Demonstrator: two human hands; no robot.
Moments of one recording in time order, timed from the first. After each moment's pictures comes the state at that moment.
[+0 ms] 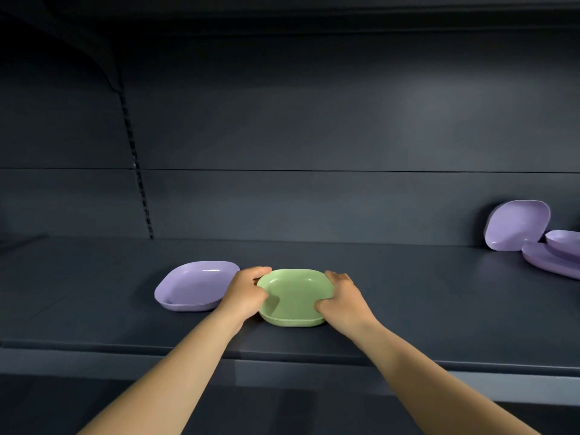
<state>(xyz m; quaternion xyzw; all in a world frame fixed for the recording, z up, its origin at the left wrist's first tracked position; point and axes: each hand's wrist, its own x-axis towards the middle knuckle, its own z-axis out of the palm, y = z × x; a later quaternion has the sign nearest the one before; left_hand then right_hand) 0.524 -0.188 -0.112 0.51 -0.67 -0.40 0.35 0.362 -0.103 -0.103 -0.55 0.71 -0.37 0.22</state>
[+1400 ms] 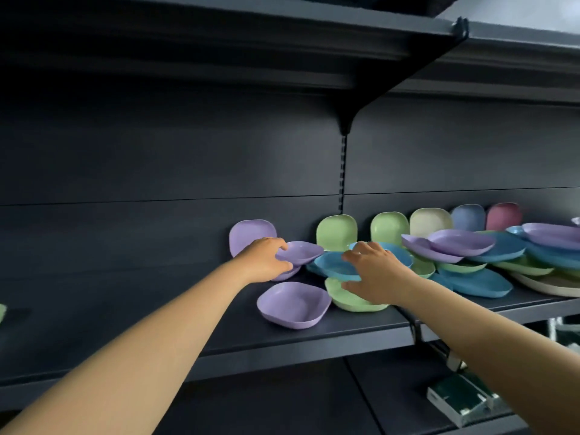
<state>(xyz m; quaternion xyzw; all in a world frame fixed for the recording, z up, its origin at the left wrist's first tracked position) 0.007 0.062 -0.001 0.36 -0.91 -0.15 0.16 -0.171 0.202 -0.014 -0.61 0.78 -0.05 -0.14</state>
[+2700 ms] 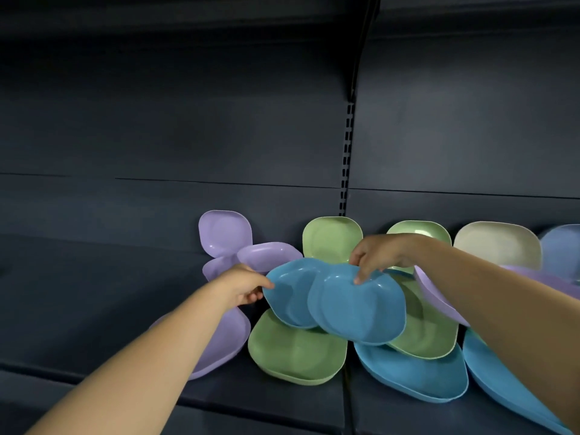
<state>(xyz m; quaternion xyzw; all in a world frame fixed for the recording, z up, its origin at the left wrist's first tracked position) -0.160 0.004 -0.068 0.57 -0.57 -0.51 0.28 -0.423 0.039 -0.004 -0.69 0.68 -0.01 0.24</state>
